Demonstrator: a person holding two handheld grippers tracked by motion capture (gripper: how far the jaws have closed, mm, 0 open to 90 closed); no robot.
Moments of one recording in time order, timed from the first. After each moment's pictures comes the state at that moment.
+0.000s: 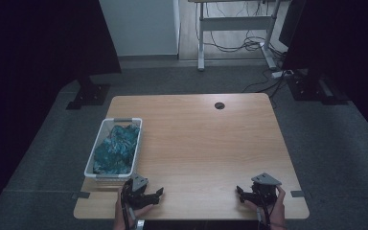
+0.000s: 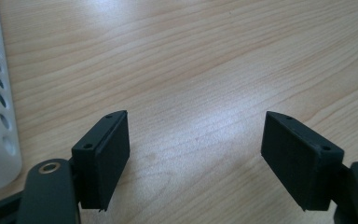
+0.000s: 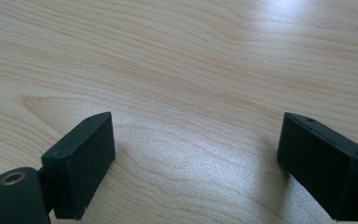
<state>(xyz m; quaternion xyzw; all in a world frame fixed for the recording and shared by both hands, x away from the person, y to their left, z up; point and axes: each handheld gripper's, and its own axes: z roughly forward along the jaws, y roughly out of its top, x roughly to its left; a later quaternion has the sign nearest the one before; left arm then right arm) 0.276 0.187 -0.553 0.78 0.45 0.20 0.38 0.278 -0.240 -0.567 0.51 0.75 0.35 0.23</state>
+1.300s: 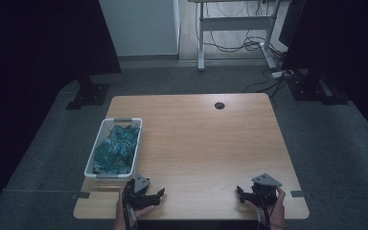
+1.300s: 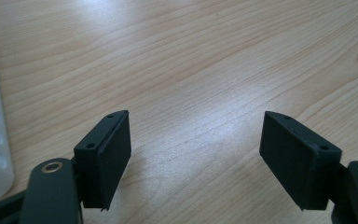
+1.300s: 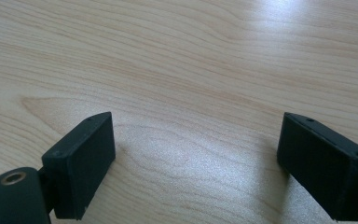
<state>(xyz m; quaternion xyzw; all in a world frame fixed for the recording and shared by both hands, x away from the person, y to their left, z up) 0.273 0.183 -0.551 0.79 0.43 0.20 0.38 0.275 -0.240 -0.568 0.51 0.74 0.35 0.24</state>
